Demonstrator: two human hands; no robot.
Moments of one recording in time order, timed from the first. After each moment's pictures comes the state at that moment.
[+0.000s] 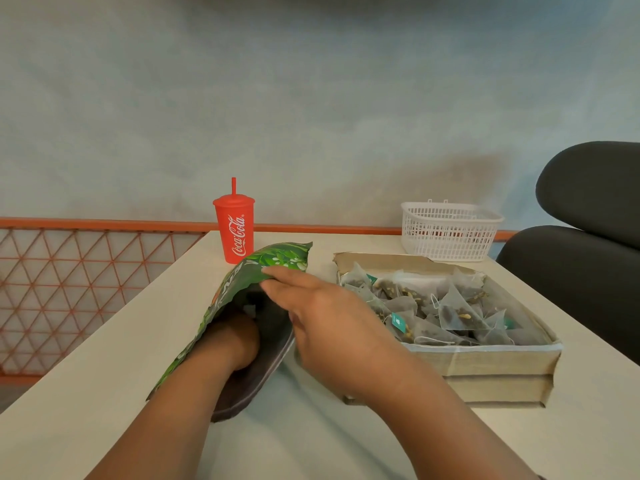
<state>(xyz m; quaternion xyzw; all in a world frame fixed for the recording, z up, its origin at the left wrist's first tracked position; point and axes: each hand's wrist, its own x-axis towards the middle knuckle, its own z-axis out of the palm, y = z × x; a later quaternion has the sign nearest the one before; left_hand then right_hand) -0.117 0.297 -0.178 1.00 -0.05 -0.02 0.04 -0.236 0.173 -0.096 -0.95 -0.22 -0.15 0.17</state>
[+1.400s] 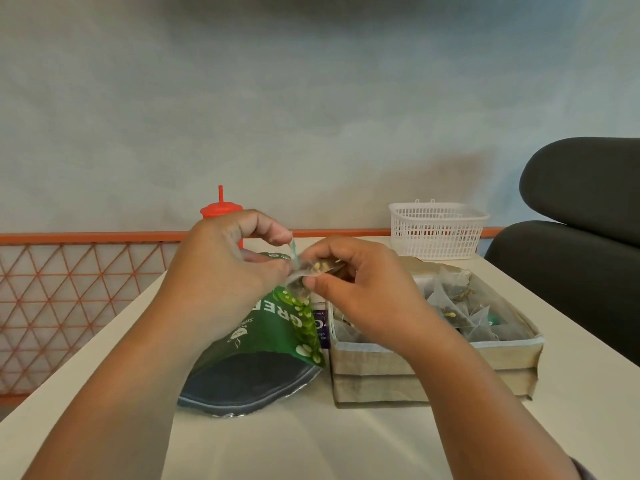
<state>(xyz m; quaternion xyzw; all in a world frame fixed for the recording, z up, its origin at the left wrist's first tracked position) -0.211 0.285 -0.061 0.80 -0.21 0.17 0.54 -0.233 0.131 -0.082 -0.84 -0.16 -0.23 0.46</state>
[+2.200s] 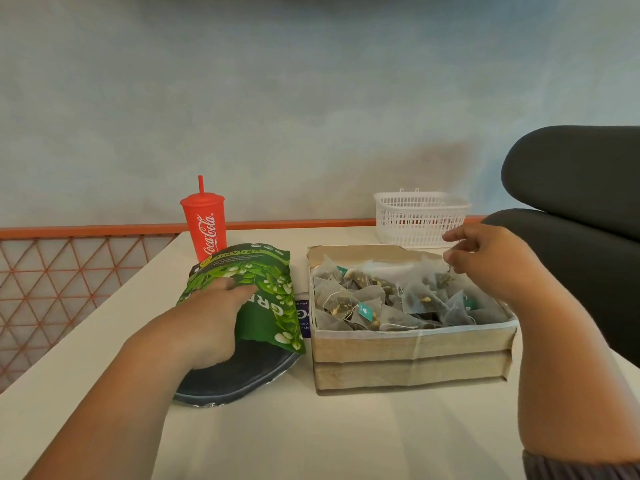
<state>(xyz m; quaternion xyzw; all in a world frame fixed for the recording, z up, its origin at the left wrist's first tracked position) -0.163 0.292 -0.117 0.98 -0.19 -0.03 0.06 -0.245 -0.010 -0.086 -0.91 0.18 -0.22 0.30</state>
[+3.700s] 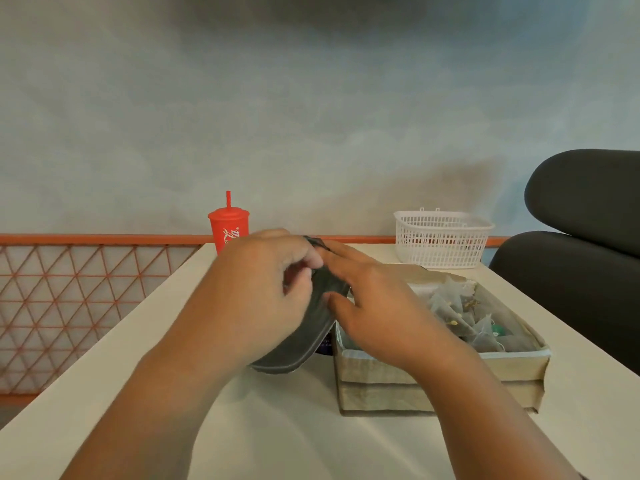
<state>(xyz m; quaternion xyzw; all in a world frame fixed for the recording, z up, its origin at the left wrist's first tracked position) -0.218 0.279 -0.061 0.84 -0.34 0.32 0.29 -0.231 0.130 -0.082 -0.94 -0.15 -0.22 0.24</state>
